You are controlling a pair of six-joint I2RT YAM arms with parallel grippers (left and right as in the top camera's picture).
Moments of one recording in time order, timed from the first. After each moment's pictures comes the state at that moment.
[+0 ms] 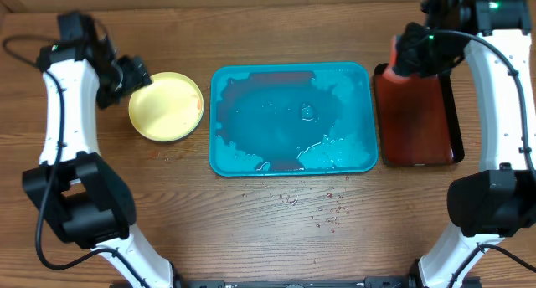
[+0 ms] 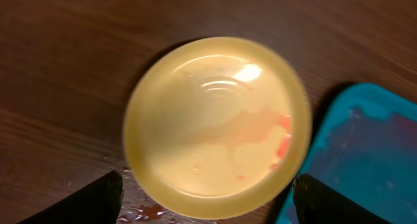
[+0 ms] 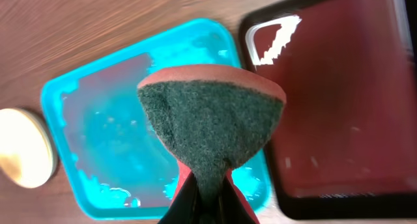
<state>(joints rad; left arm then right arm) 0.26 1.98 1.78 -1.05 0.14 -0.23 -0.02 1.96 2.10 -1.39 -0.26 0.31</state>
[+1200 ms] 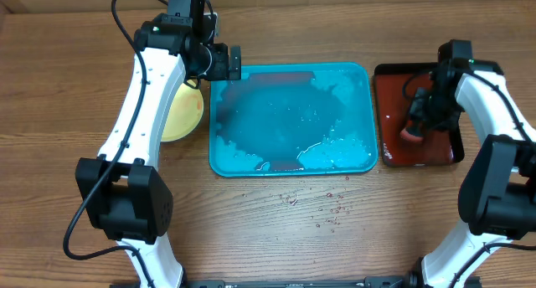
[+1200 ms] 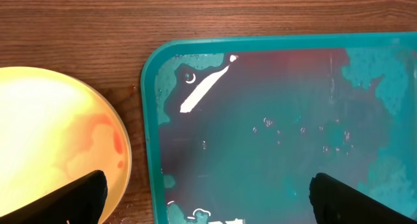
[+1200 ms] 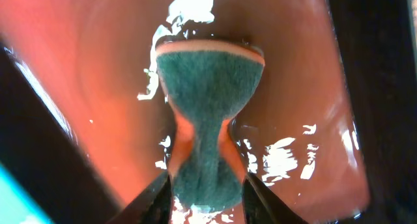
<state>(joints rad) -0.15 1.97 1.87 -1.04 0.13 -0.18 -0.15 1.96 1.48 -1.01 -0.01 0.25</state>
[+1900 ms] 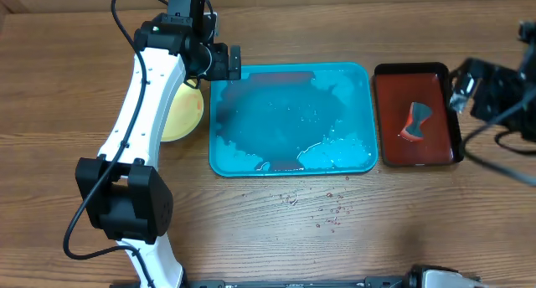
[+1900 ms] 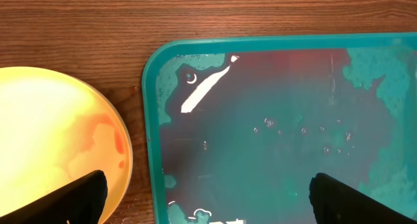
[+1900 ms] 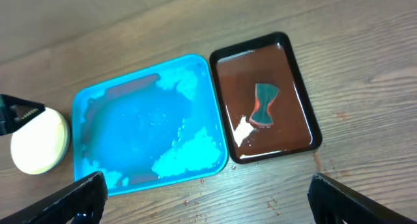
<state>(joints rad) -0.15 1.97 1.87 -1.04 0.13 -0.18 -0.11 1.39 2.13 -1.62 -0.14 0.20</state>
